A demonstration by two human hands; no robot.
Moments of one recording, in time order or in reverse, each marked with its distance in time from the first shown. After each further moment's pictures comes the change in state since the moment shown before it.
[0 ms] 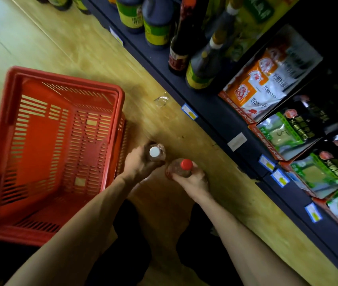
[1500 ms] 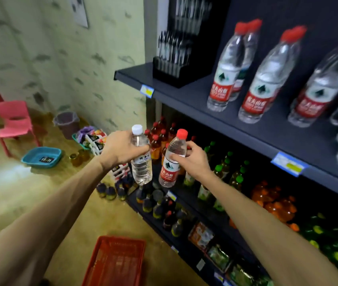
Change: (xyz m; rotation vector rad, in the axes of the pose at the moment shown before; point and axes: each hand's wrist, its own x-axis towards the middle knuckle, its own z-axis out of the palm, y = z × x) left_hand -0.317 0.531 -0.679 0.404 0.609 0.519; right_hand -0.569 -0.551 -0.321 0.095 0.454 -0.901
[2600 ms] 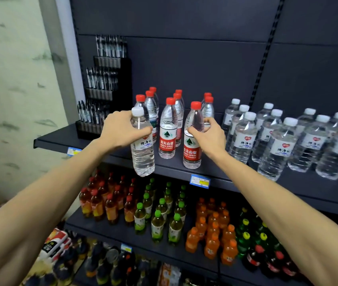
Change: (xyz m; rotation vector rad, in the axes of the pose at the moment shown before) left_hand 0.088 0.224 -0.108 -0.256 0.252 0.552; right_hand -0.047 -0.109 -0.270 -0.183 0.788 -0.015
